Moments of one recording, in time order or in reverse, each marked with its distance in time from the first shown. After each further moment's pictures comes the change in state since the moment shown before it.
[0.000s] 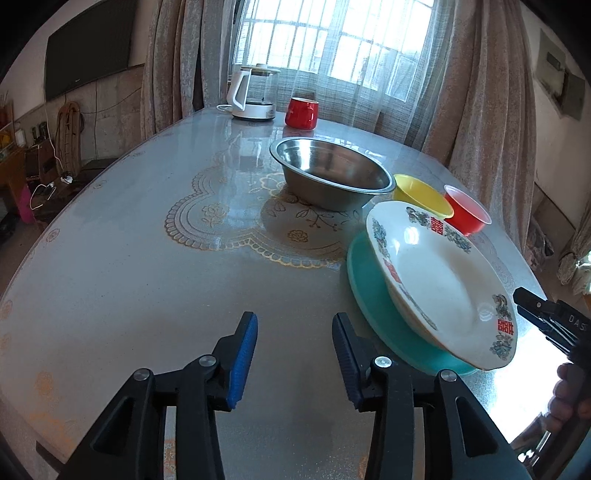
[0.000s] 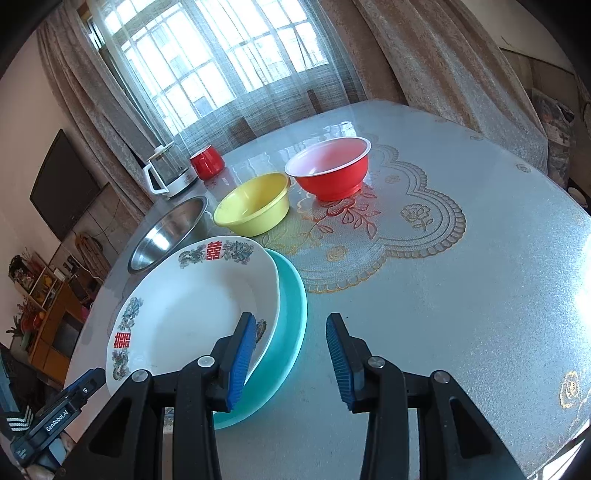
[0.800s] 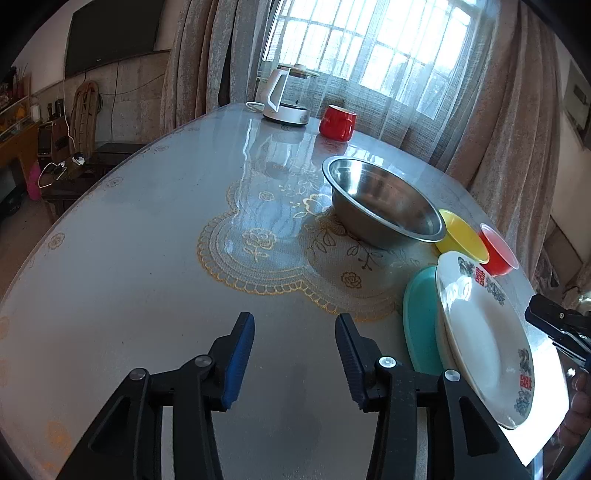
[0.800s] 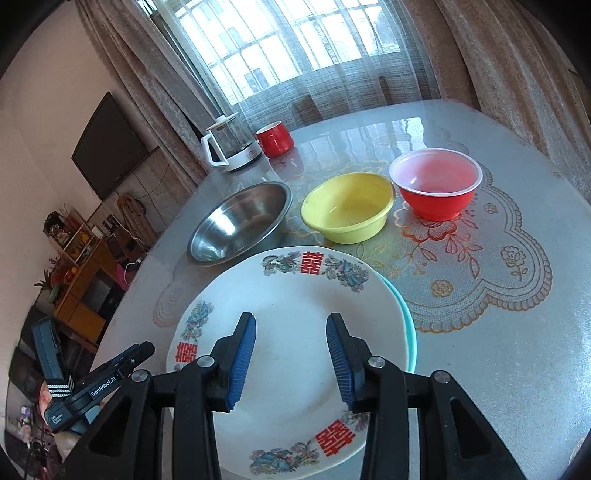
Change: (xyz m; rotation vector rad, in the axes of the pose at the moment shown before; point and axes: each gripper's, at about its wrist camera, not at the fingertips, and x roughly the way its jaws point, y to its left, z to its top) left arm 0.022 0.047 0.043 -0.094 -0.010 -0.004; right arm 0.035 0.071 0.041 -0.116 0.131 0.210
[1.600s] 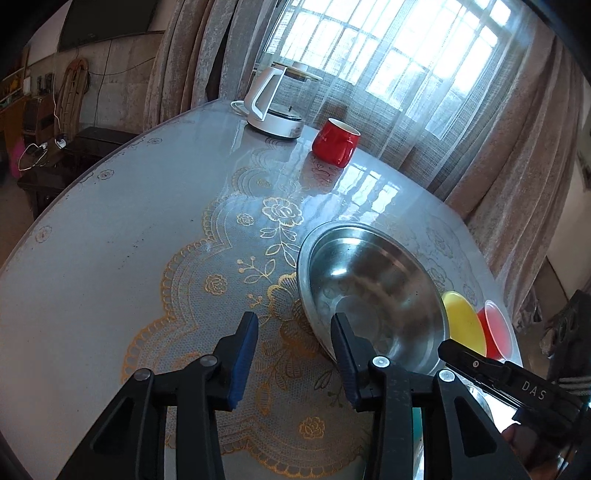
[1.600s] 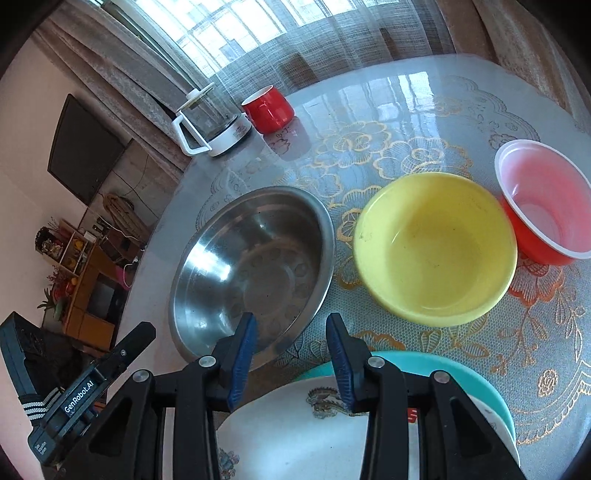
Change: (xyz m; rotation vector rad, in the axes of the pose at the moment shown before) left arm 0.083 -0.016 0.108 -0.097 0.036 -0.062; right arm 0.123 0.016 0.078 0.092 0.142 -0.036
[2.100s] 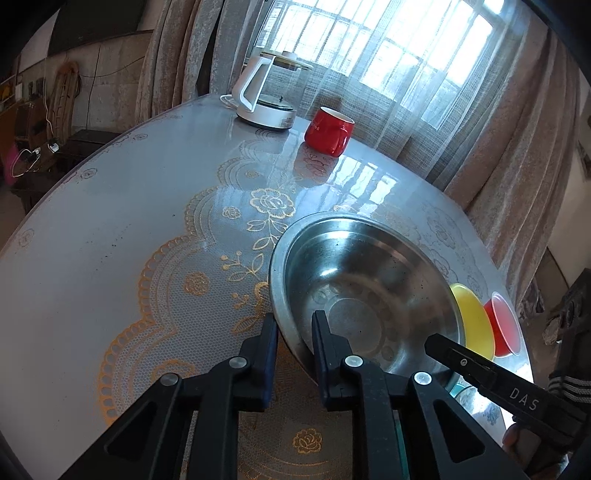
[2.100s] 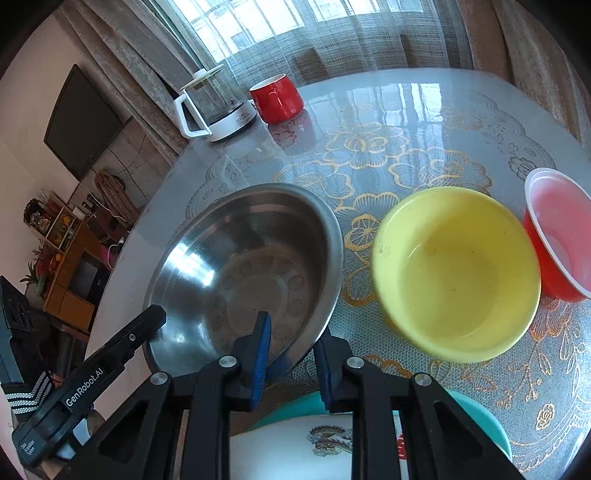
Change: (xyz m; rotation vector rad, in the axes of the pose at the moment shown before) left arm 0.013 -0.004 -0.005 0.027 0.010 -0.011; right arm 0.017 0.019 0.003 -0.124 0.009 -0.052
